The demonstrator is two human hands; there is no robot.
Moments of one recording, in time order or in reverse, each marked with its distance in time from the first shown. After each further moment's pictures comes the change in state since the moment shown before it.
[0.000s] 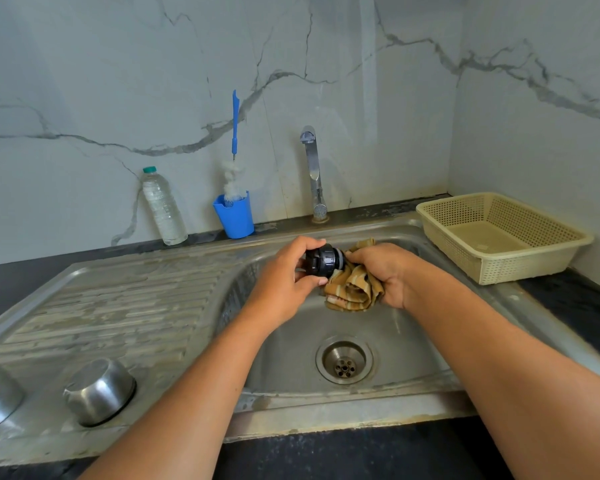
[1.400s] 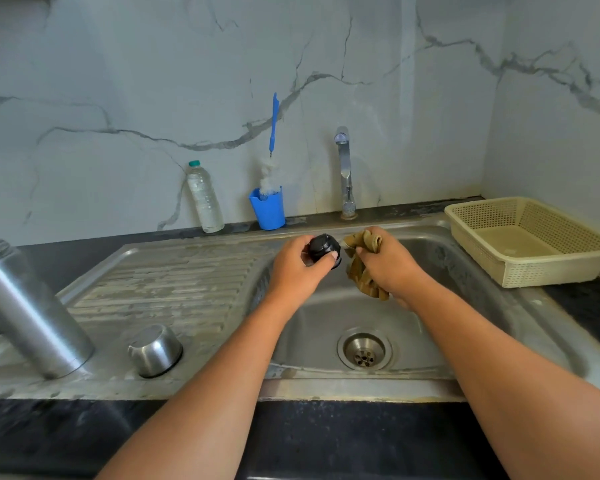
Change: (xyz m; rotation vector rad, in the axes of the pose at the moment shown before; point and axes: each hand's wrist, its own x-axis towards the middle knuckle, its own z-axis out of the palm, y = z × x) left_hand -0.008 -0.004 -0.007 -0.126 0.246 -0.221; right_hand 0.001 0.011 0.019 -0.544 0.147 -0.488
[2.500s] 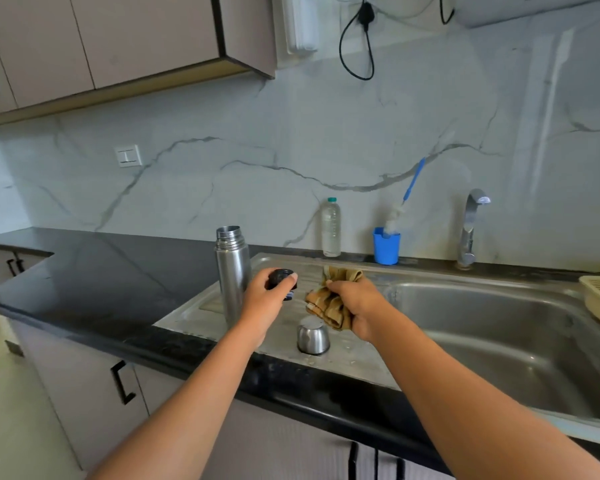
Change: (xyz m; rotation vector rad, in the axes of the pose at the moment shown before) left_hand -0.115 -0.035 -0.266 -0.146 0.406 -0.216; right_hand -0.110 -0.165 0.195 0.619 -0.422 0.284
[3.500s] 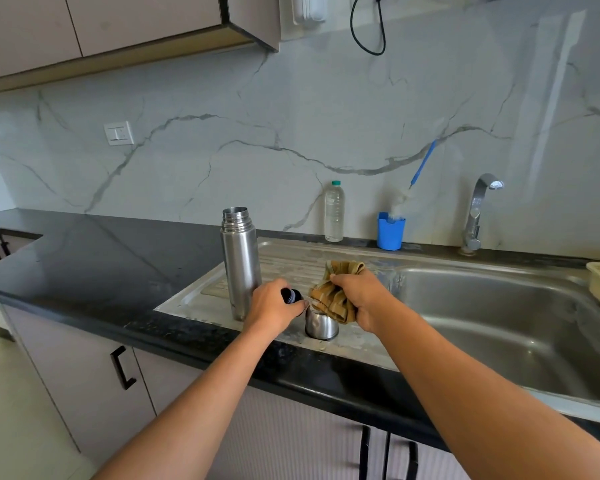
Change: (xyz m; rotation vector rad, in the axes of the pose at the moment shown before) left_hand -0.006 -0.029 -0.007 0.649 -0.055 0.058; right_hand 0.026 0.023 0.009 -0.102 0.096 0.002
